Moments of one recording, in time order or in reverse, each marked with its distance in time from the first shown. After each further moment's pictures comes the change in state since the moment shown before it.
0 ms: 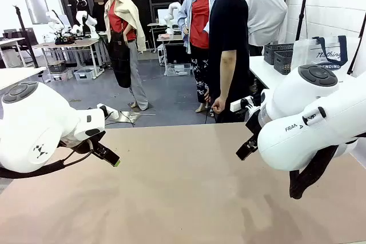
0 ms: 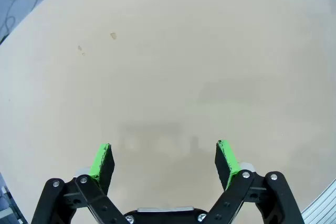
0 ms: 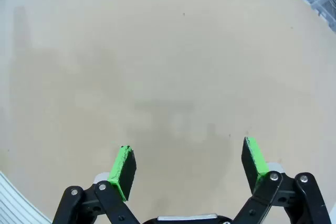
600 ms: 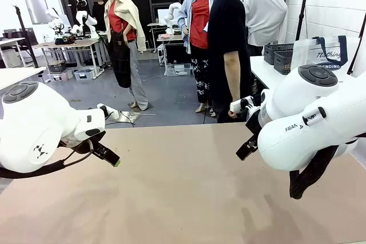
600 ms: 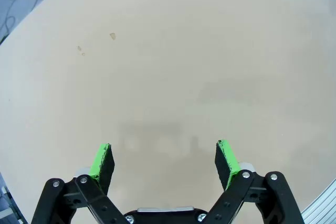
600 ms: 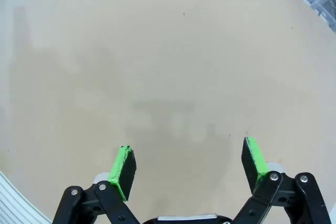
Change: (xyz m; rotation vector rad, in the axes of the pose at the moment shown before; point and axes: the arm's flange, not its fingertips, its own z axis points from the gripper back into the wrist) left arm 0.000 -0.001 0.000 0.000 0.000 -0.001; right arm 0.000 0.000 0.000 0.000 0.000 0.000
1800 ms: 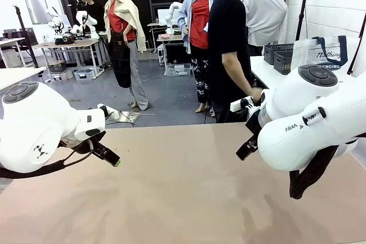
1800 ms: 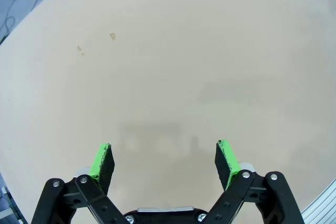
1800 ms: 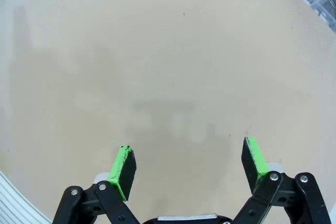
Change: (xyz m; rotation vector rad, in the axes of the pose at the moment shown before) left arm 0.000 0.000 0.000 0.000 0.000 -0.001; right arm 0.000 0.000 0.000 0.000 0.000 0.000
